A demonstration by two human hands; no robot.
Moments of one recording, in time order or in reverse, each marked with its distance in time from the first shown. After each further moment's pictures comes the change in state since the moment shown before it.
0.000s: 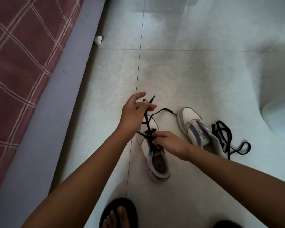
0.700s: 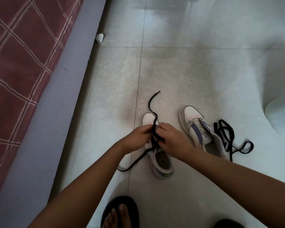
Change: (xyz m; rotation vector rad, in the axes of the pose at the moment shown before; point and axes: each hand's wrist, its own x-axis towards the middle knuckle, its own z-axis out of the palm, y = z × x) left_hand -0.019 -0.055 -0.009 0.327 -0.524 -0.169; right_hand 0.003 0.019 -0.004 -0.791 0.339 -0.761
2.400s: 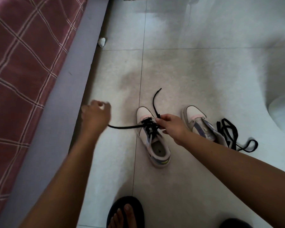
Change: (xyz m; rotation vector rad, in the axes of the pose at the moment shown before) left_hand -0.038 0.032 -0.096 0.282 0.922 -0.303; right_hand 0.044 0.003 0.003 1.024 0.102 0.965
